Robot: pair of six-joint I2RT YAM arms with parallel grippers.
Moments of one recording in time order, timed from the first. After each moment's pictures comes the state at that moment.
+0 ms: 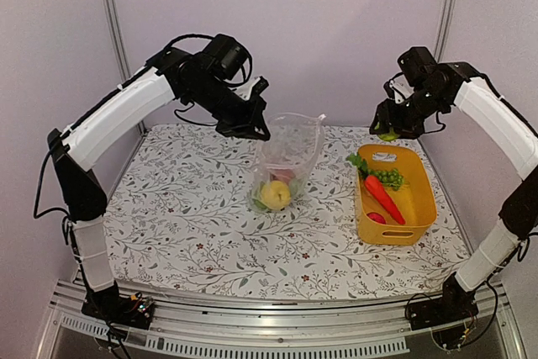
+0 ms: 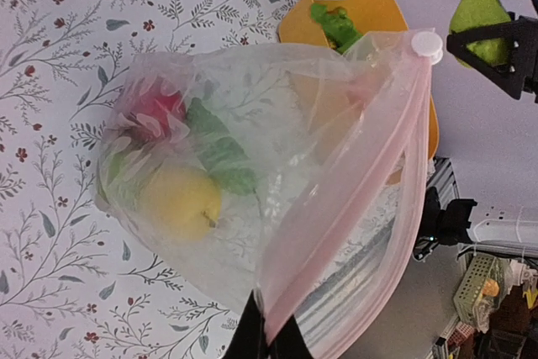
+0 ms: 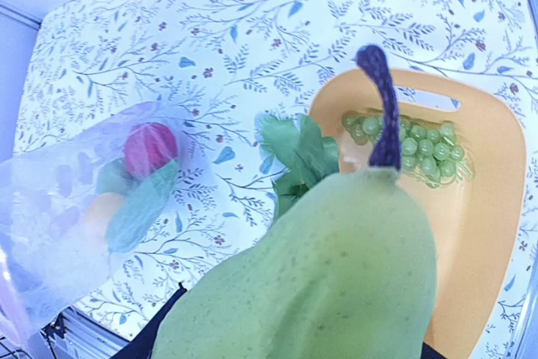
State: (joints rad) left arm -0.77 1.94 2.19 -1.16 0.27 -0.49; right arm 0.36 1.59 1.71 -1.14 -0.07 0.36
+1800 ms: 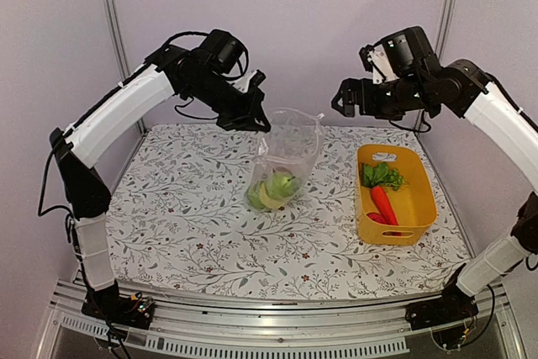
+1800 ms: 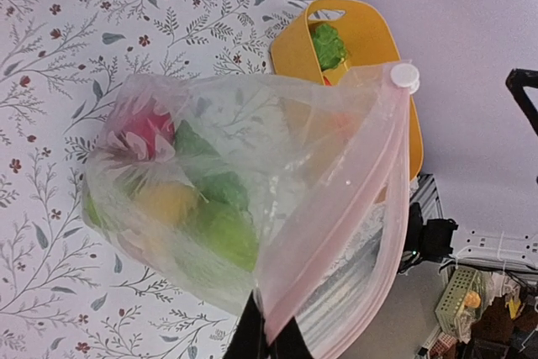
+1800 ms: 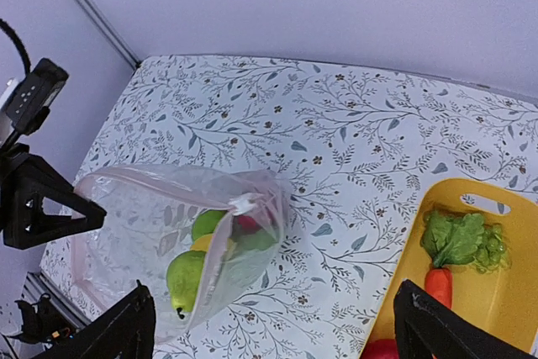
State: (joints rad) left arm -0.74 1.97 2.24 -1.14 0.31 -0.52; right arm 0.74 1.55 1.84 -0.93 0.16 0.44
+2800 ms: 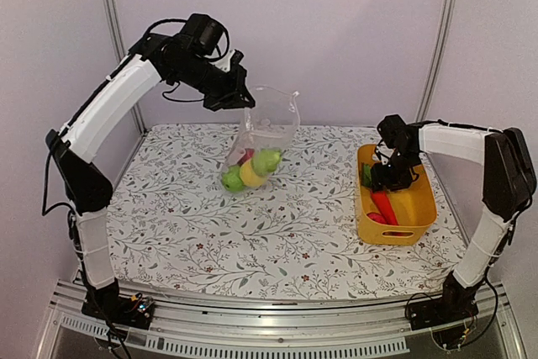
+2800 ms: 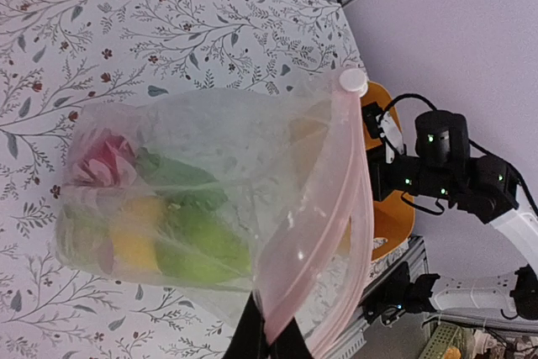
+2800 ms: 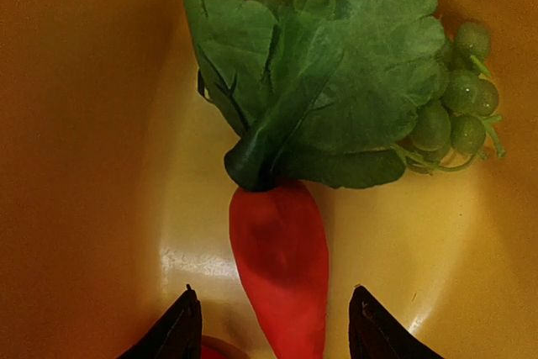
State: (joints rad) left arm -0.62 2.00 2.37 -1.15 0.25 -0.58; right arm 0.32 1.74 1.25 -0.79 0.07 0.23
